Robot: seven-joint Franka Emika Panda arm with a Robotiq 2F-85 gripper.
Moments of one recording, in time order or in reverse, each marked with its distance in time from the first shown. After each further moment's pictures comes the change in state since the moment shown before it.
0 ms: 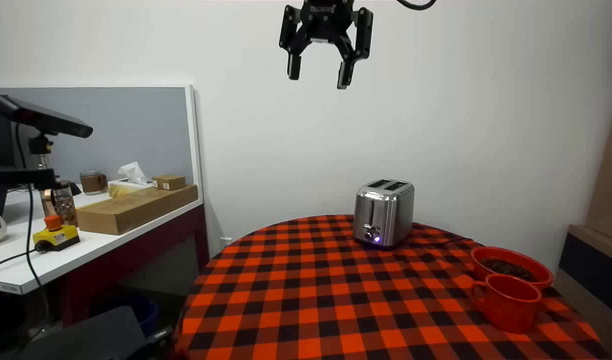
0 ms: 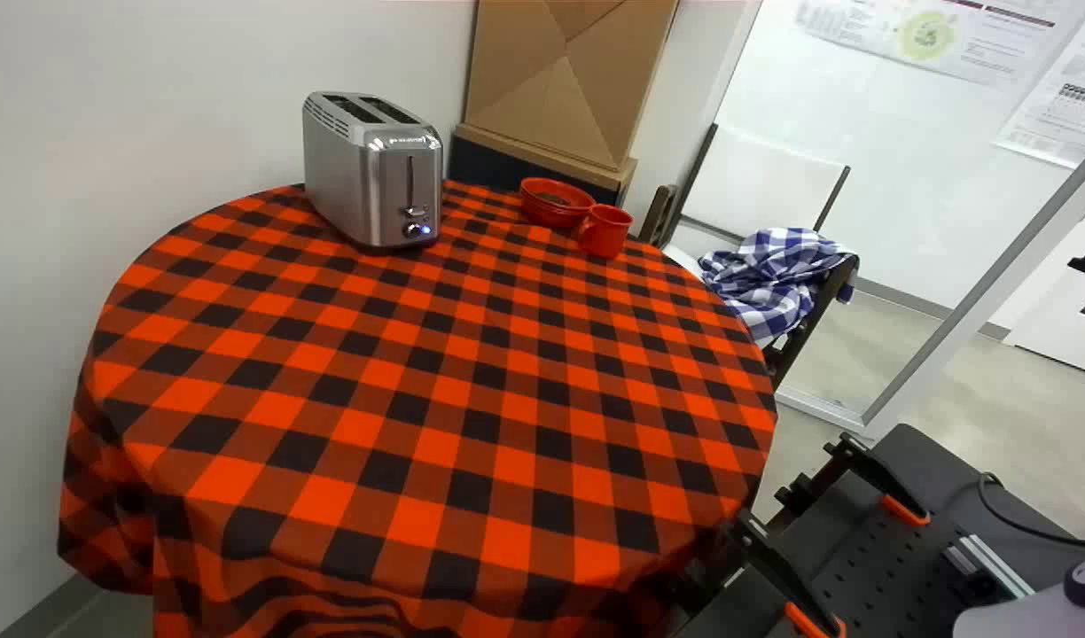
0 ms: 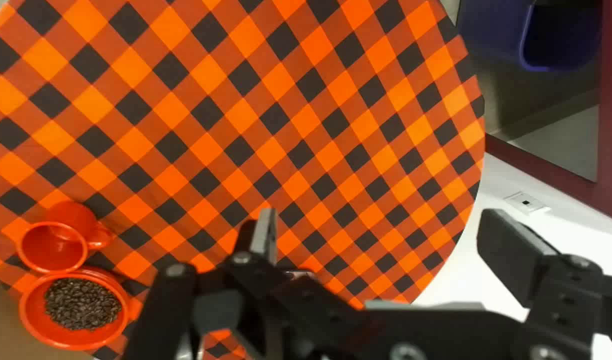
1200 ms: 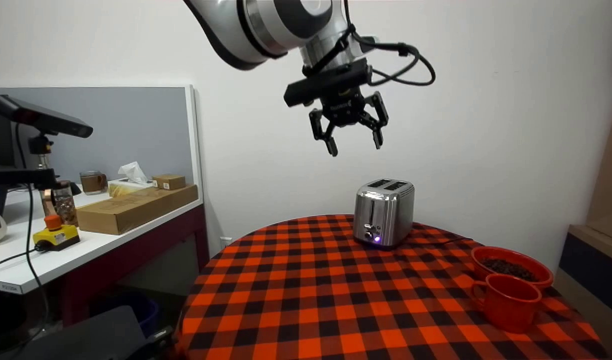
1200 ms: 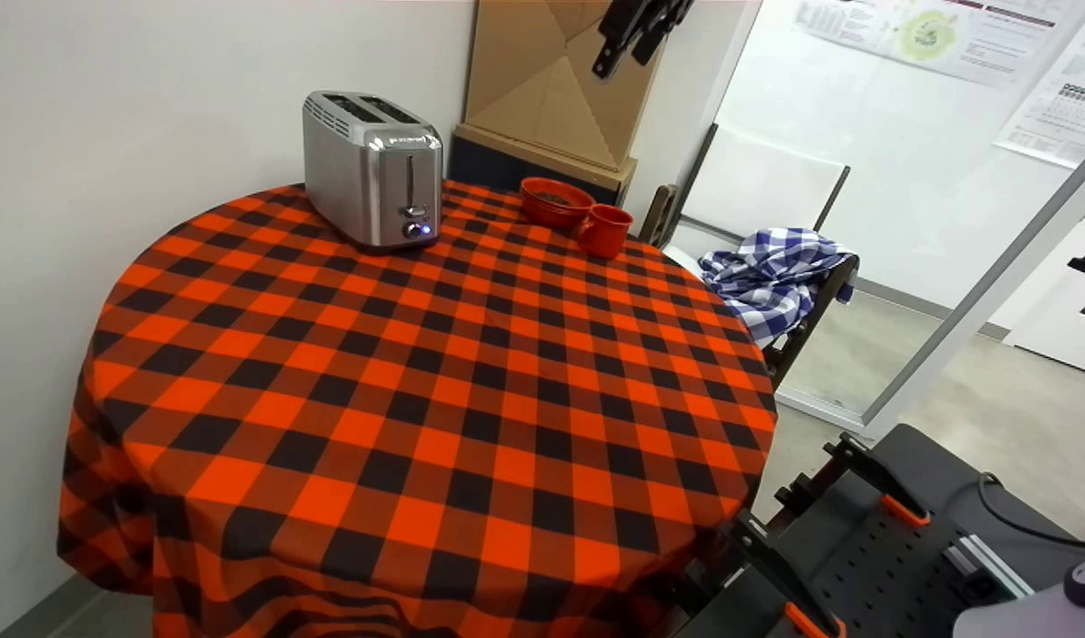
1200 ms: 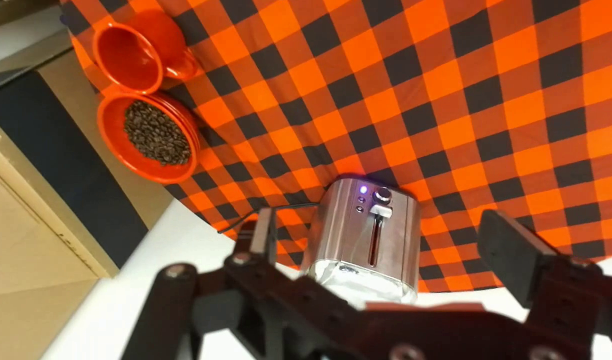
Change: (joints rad) arm -0.044 0.251 0.157 -0.220 -0.370 0.880 0.126
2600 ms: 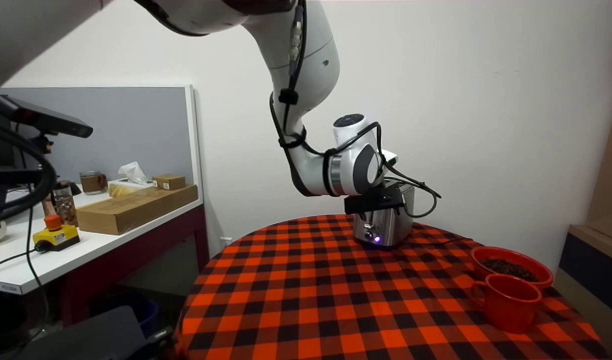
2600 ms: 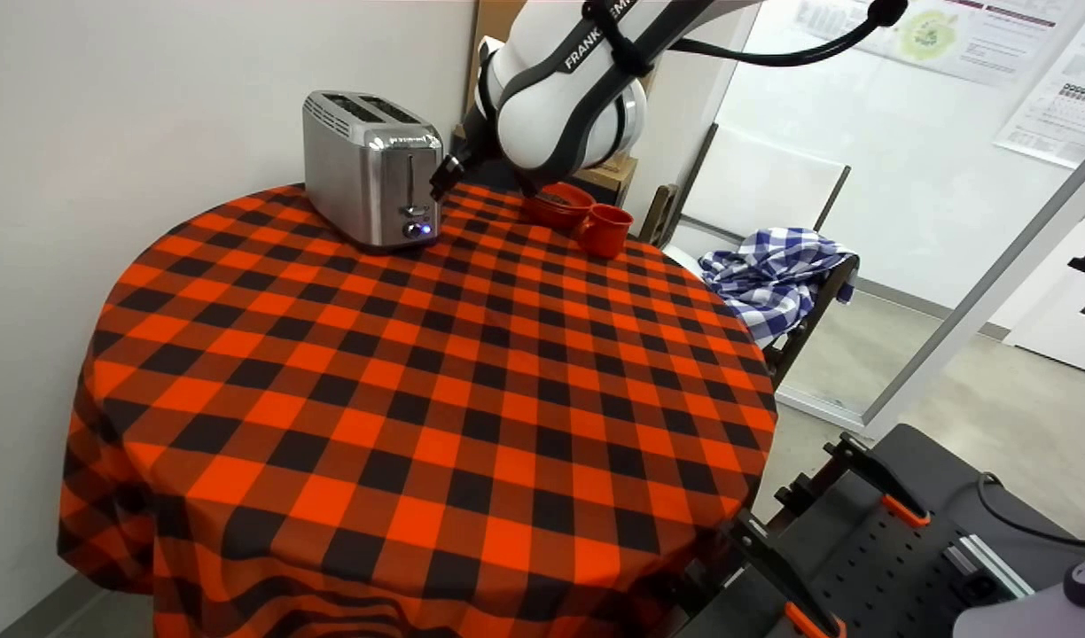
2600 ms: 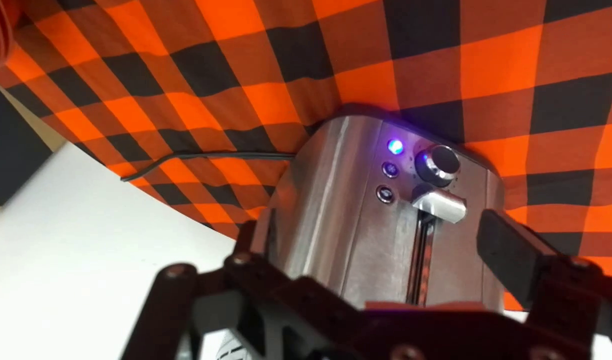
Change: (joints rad) arm 0.000 0.937 0.027 0.684 -0.084 0.433 -0.018
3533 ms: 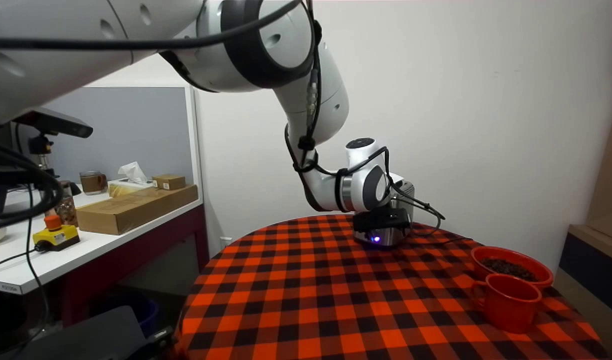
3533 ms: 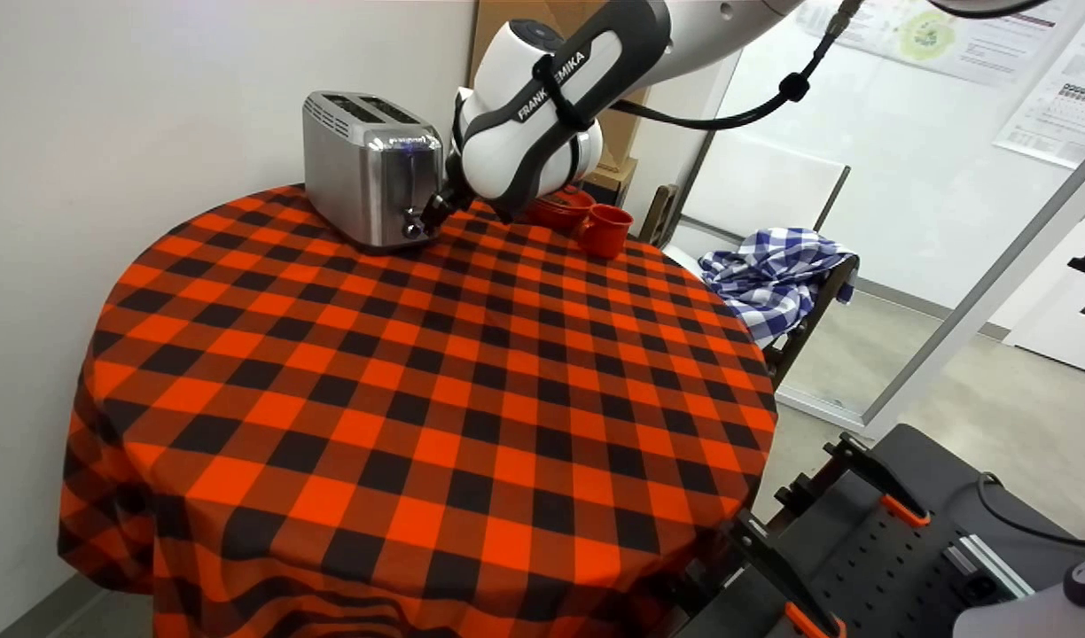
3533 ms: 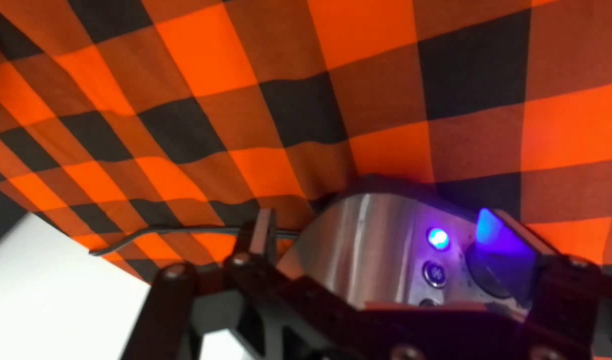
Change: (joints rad) arm 0.013 0.227 -0.009 0.292 0.012 -0.177 0.000
